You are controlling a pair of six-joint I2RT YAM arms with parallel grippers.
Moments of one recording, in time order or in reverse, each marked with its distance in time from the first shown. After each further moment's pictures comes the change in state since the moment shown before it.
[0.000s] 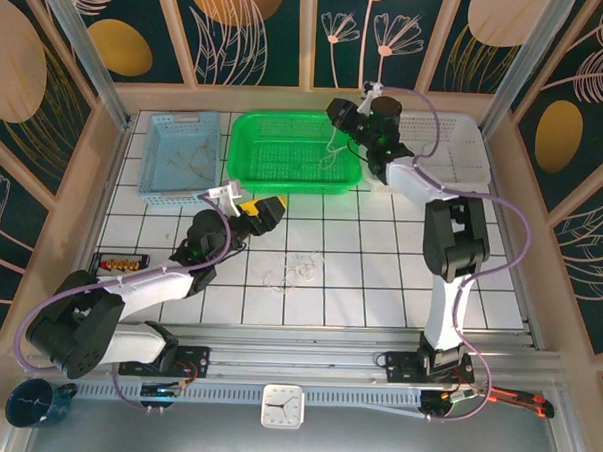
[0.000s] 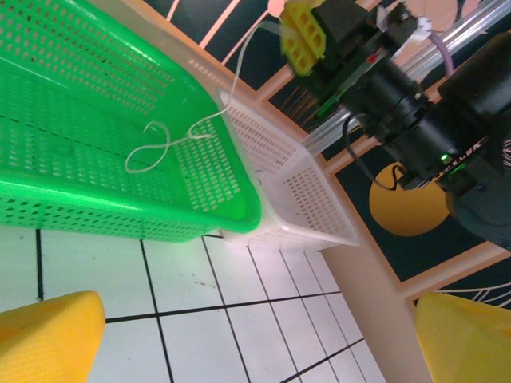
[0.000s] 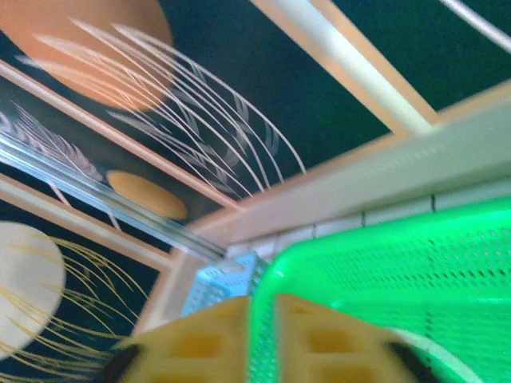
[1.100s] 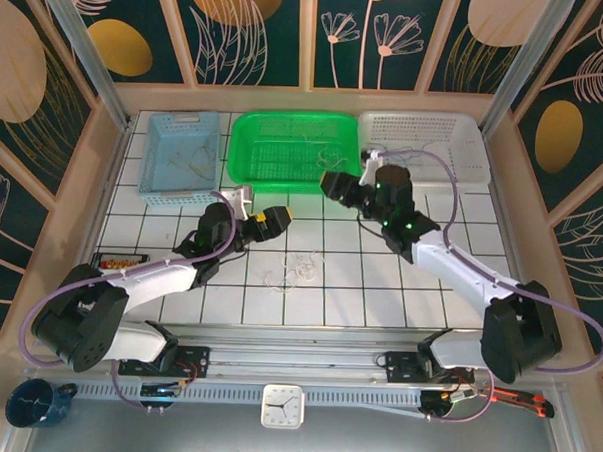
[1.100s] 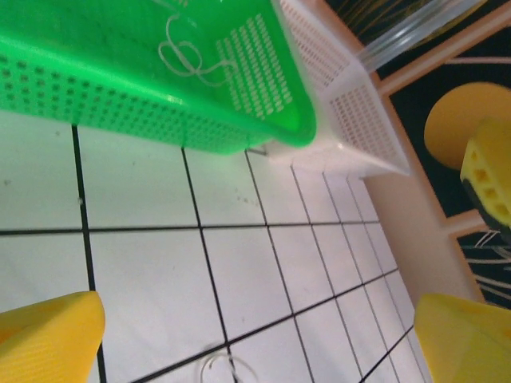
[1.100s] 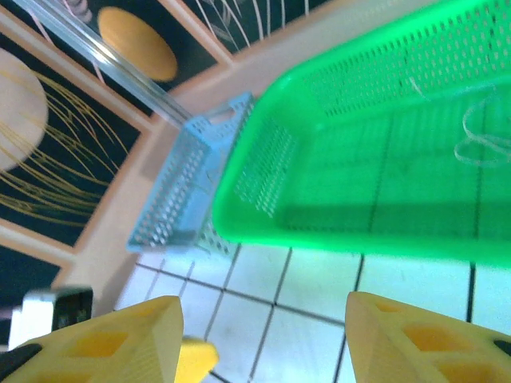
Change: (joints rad) left arm 0.008 0.049 0.067 -0.270 0.117 0.017; right arm 0.209 -0.730 -0.729 -0.186 0.160 -0.180
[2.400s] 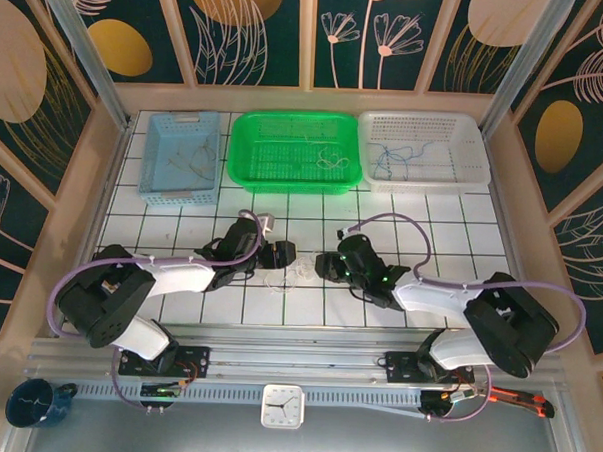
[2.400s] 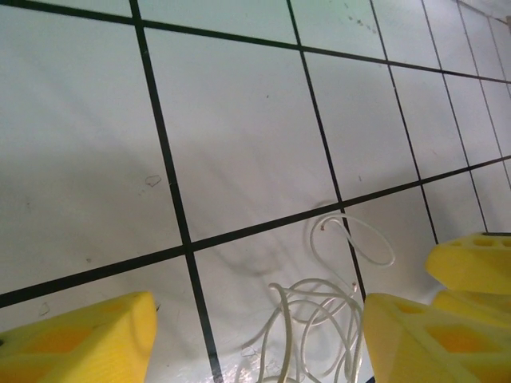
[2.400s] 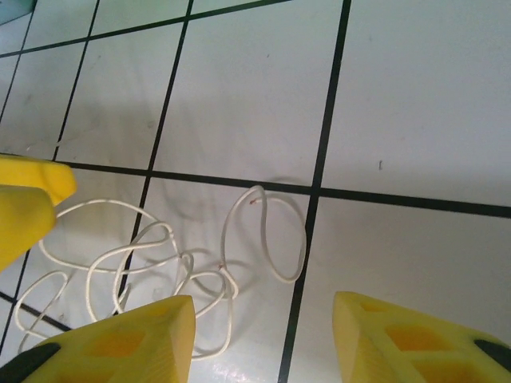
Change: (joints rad) left arm -0.125 0.147 0.016 -0.210 -0.057 0.103; right arm 0.285 0.055 -0.355 -0.028 0.274 0.054
